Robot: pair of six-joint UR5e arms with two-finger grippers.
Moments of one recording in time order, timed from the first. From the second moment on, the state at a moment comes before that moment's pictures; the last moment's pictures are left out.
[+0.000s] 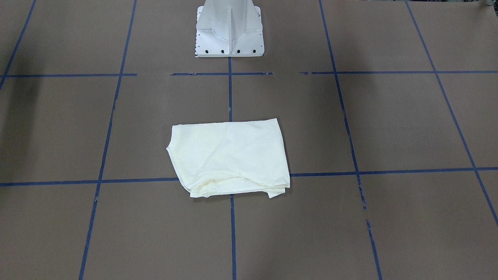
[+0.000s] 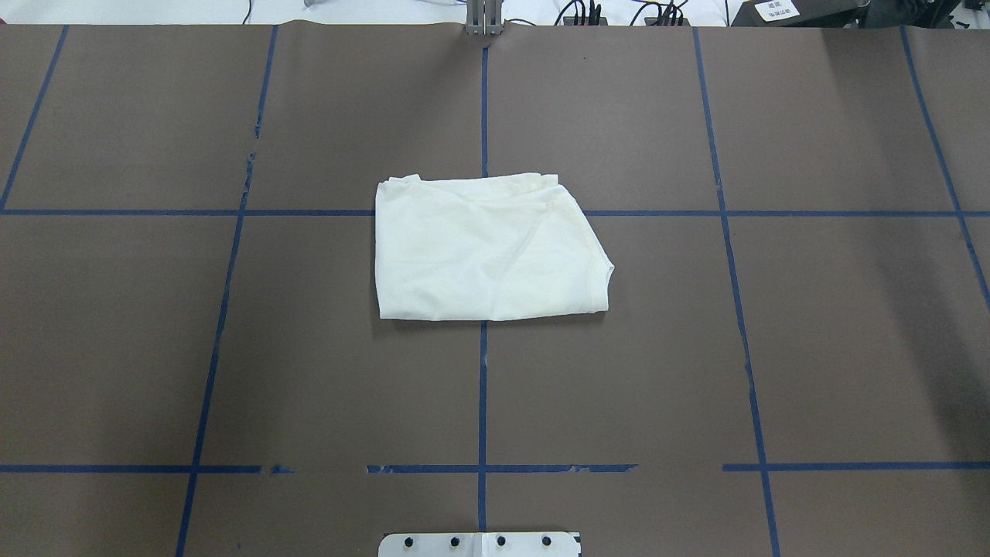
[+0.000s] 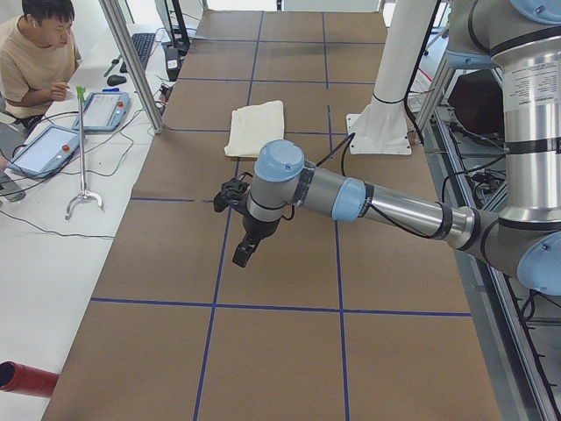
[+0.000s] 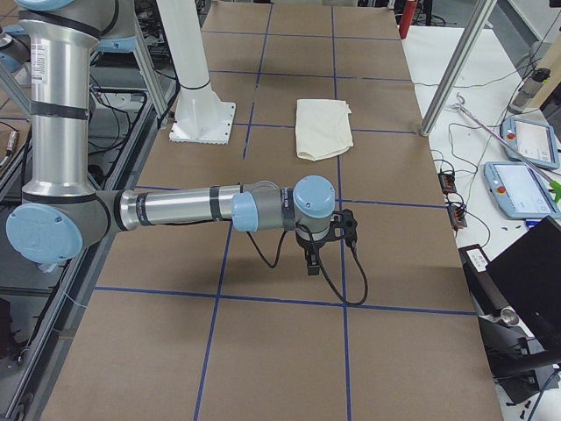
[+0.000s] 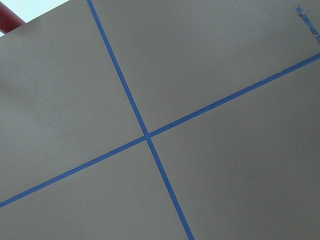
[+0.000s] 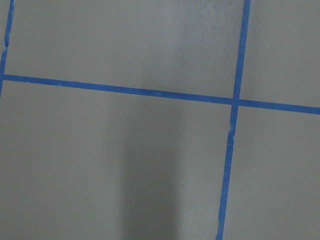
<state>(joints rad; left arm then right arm) -1.60 -1.40 -1.99 -1.63 -2.30 0.24 1.53 -1.65 1.78 -1.55 2.45 0.02</state>
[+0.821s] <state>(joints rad) -1.60 -1.39 -1.96 -1.65 -2.45 0.02 1.52 -1.64 1.73 -1.56 2.40 0.02</state>
